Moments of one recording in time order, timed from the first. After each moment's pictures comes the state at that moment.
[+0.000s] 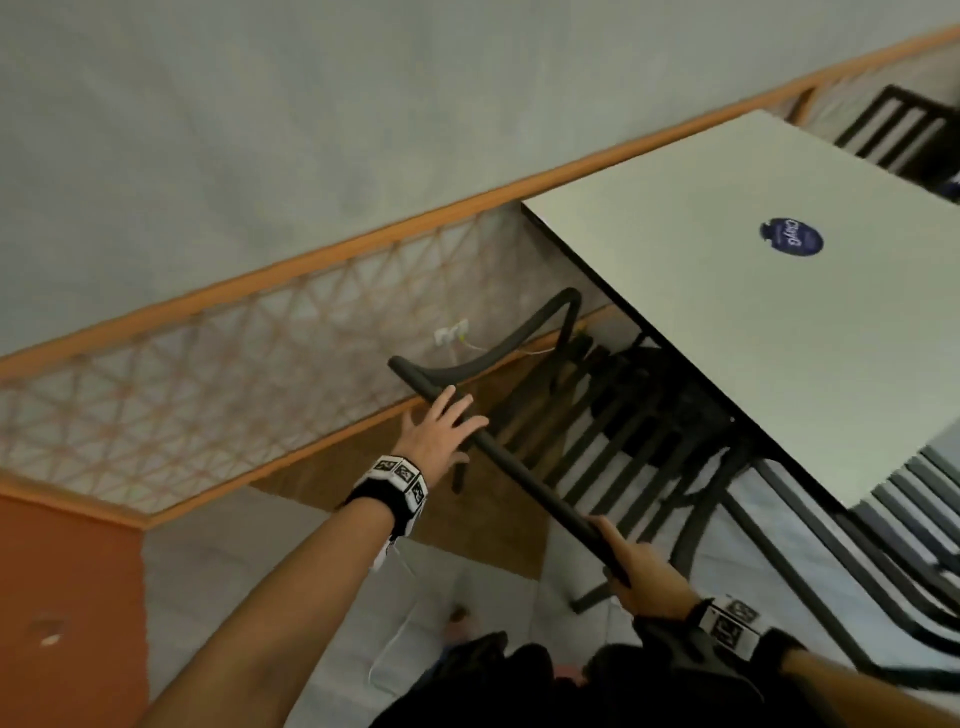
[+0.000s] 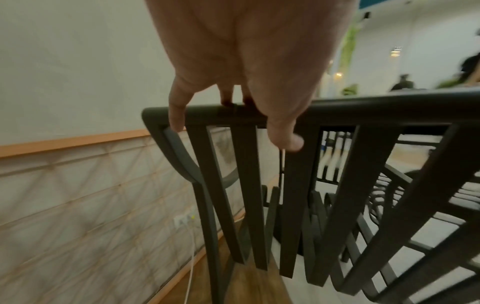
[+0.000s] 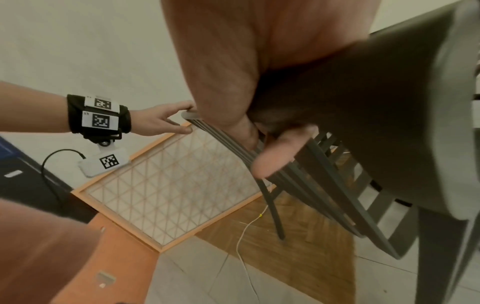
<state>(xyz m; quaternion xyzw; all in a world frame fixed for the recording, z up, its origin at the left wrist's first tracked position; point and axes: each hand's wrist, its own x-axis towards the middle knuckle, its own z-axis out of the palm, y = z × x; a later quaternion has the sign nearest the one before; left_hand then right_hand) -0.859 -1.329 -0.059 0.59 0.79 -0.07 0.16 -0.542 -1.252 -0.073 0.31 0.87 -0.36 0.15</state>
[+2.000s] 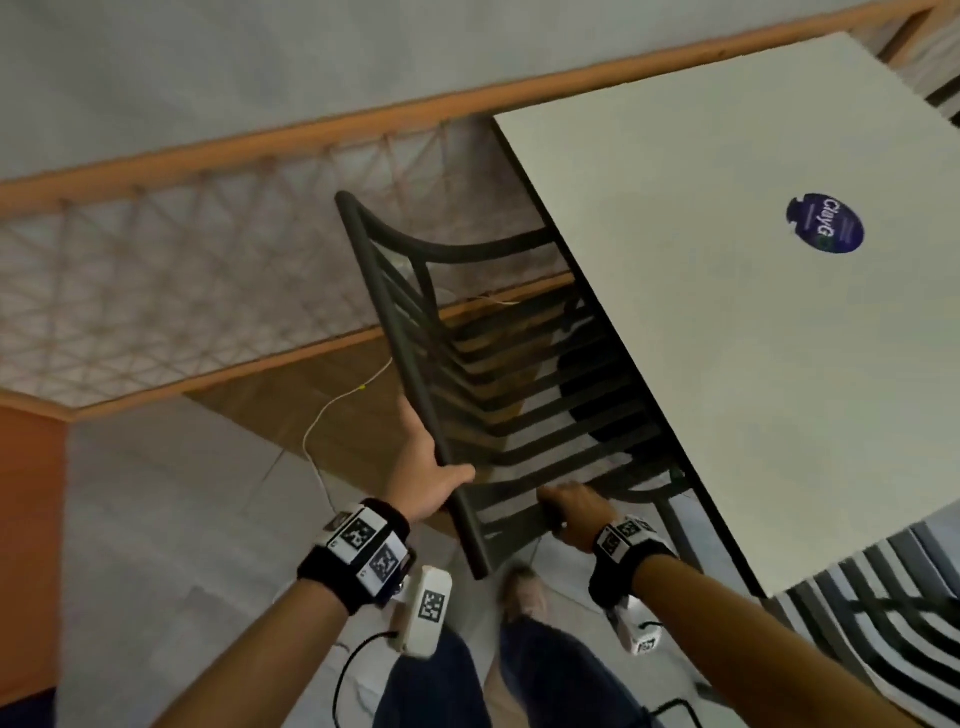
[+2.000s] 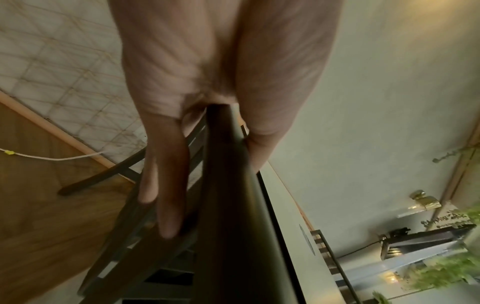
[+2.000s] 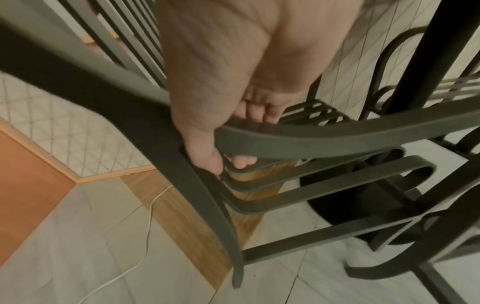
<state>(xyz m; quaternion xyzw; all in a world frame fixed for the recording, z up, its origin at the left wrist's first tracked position) -0.723 -1.218 -0.076 0.12 0.75 0.46 0.45 -0.545 -1.054 -0.180 0.21 0.90 -0.26 0.29</state>
